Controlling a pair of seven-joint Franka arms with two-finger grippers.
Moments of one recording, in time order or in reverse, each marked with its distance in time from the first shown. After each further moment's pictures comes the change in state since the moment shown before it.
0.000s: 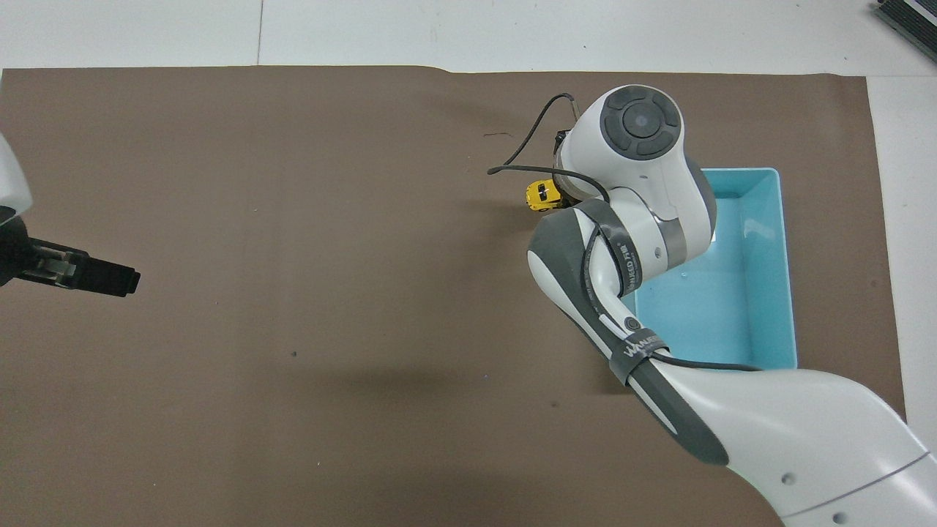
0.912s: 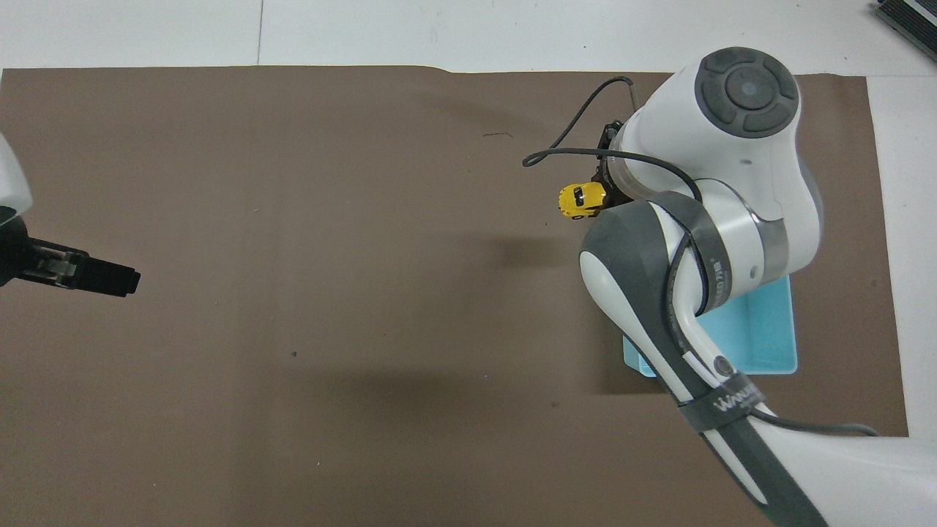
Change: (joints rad) left arm 0.000 0.000 0.000 0.000 0.000 0.000 0.000; right arm -0.091 -0.178 -0.001 -0.064 0.044 -0.208 -0.225
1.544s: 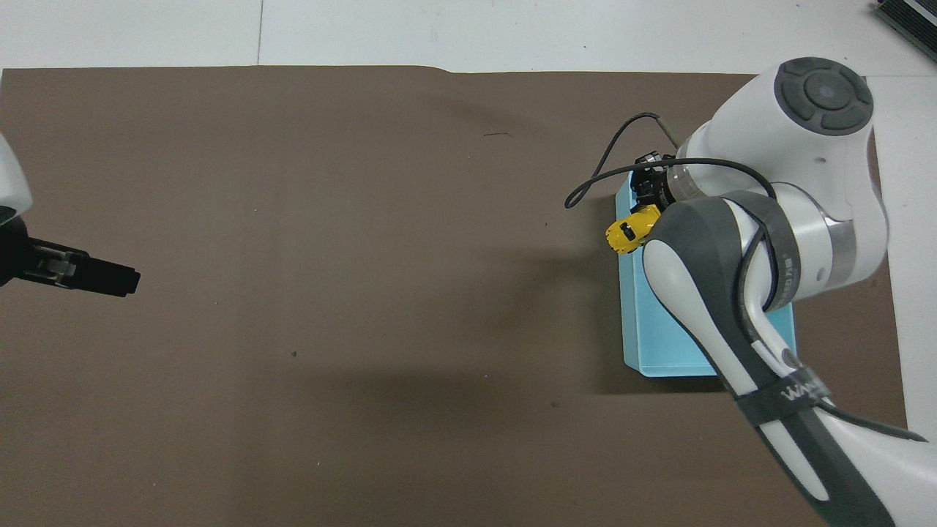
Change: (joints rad) left arm 0.000 0.000 0.000 0.000 0.000 0.000 0.000; right arm -0.119 -0.060 -0.001 -0.113 0.051 -0.052 -0.590
